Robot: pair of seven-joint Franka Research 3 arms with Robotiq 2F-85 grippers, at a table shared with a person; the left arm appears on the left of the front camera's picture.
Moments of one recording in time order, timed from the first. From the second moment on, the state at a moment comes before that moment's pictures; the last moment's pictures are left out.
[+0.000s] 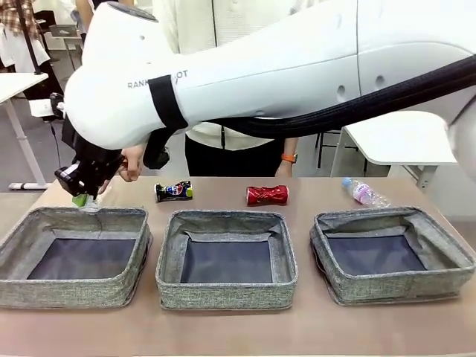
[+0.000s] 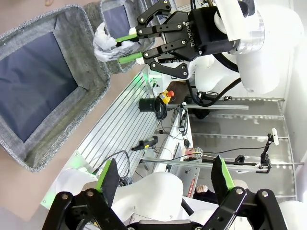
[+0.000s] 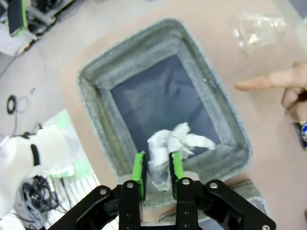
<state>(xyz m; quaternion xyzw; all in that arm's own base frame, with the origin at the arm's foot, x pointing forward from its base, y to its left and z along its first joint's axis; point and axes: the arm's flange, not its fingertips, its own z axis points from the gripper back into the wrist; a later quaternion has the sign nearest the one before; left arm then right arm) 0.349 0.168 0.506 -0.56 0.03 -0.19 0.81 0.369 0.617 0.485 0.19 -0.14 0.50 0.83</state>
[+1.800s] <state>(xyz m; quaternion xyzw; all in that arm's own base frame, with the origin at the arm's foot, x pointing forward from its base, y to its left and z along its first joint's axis) 0.348 0.169 0.506 -0.56 0.03 -0.19 0.81 0.324 0.258 0.530 0.32 -0.20 0.26 0.89</state>
